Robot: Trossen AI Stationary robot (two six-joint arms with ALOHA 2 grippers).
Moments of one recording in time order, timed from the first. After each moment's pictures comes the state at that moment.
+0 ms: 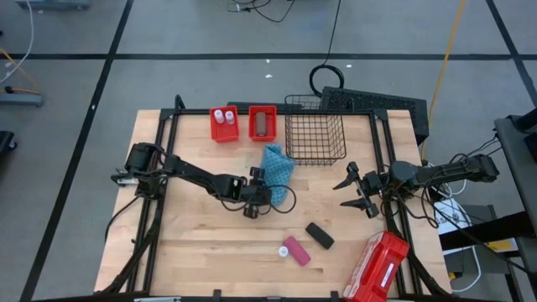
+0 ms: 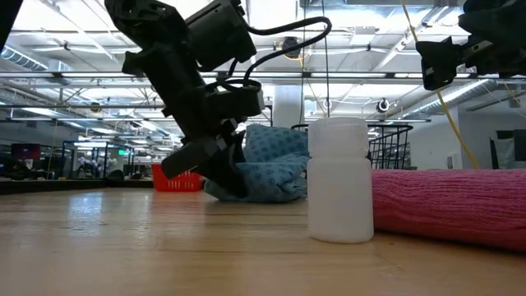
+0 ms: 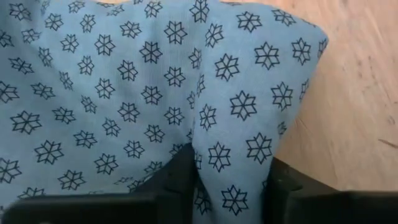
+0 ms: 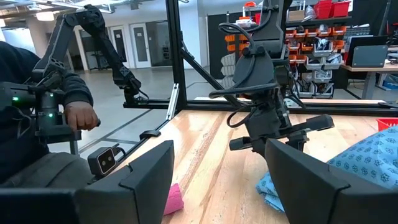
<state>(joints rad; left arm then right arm) -0.13 1.91 1.02 -0.21 -0.29 0.23 0.14 0.31 0.07 0.30 -0.19 0.09</state>
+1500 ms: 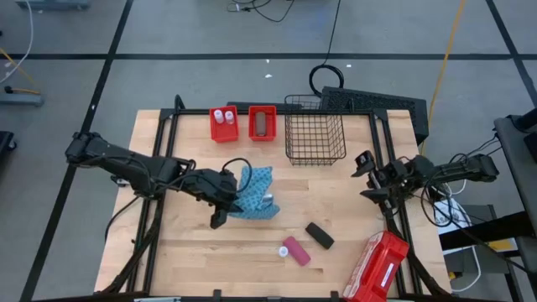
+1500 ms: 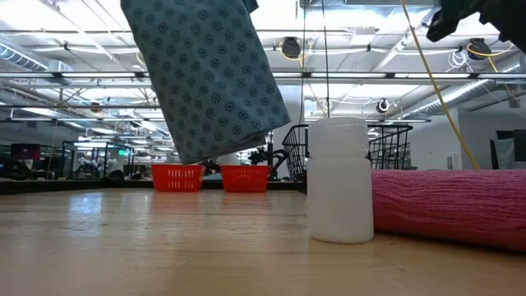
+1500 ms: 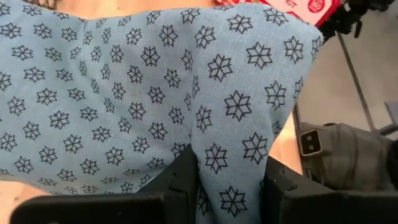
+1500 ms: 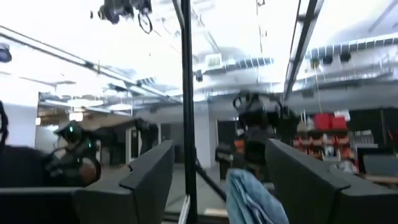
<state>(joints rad) -0.26 1.24 1.02 -0.44 0.03 -0.44 0.14 0.31 0.07 0.78 -0.18 0.15</state>
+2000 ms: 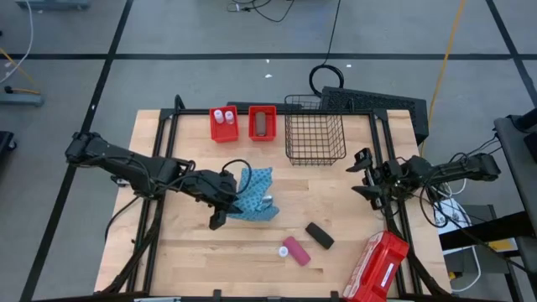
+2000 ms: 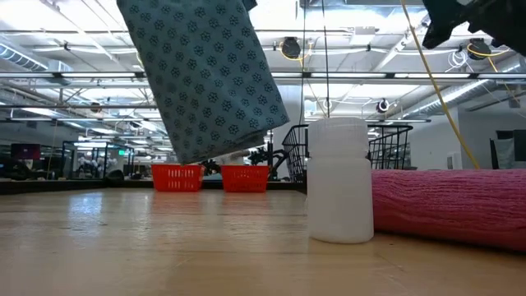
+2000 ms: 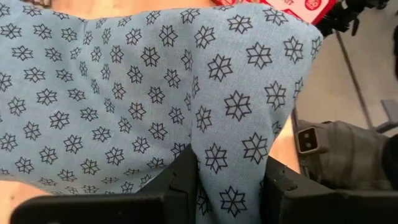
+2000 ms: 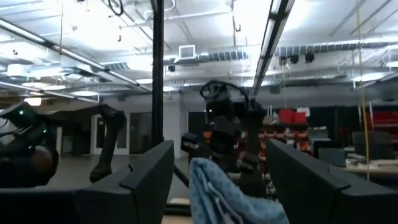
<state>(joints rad) -0.27 1.24 1.02 -0.44 0.04 -0.44 0.14 0.36 0.07 0.78 -0.07 0.05</state>
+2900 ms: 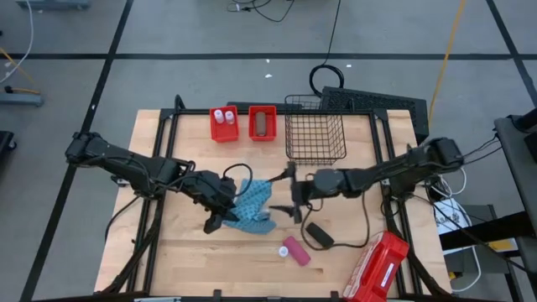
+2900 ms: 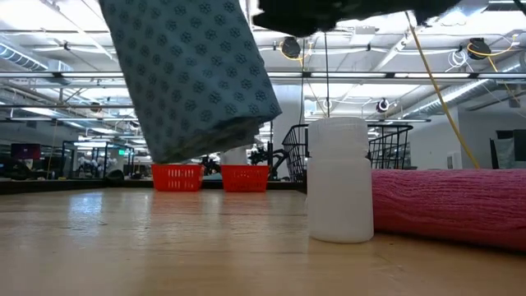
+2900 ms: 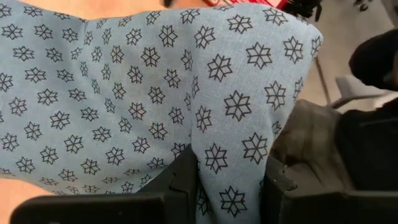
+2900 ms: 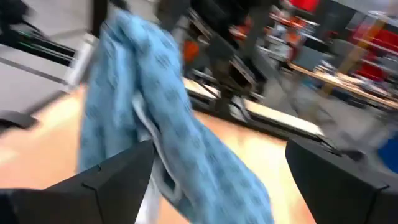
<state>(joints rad) -0.27 1.24 1.02 -0.45 0.18 -0.47 0.19 1.52 0.88 0.50 0.10 -0.28</state>
